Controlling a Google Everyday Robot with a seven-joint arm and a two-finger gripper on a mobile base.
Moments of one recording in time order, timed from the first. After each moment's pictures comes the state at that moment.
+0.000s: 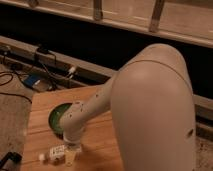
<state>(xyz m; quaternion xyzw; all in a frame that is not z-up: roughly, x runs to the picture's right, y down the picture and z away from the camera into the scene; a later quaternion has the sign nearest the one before) -0.172 0.299 0.707 -0.41 -0.11 0.03 0.90</state>
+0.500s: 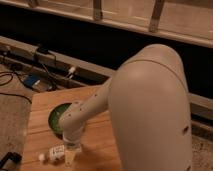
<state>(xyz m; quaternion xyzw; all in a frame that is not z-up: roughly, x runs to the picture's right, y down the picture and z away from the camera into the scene) -0.177 0.304 0.713 -0.42 -0.11 0.02 0.90</state>
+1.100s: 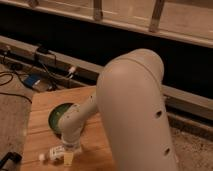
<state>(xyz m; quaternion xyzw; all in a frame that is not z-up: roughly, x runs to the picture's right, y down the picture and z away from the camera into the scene) -0.190 0.324 0.732 -0.44 -0.13 0.00 0.89</state>
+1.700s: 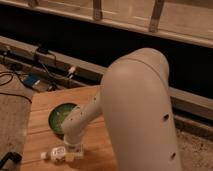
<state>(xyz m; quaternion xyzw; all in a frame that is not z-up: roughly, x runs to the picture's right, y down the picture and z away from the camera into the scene) -0.180 0.323 0.727 -0.42 -0.13 0.03 0.90</state>
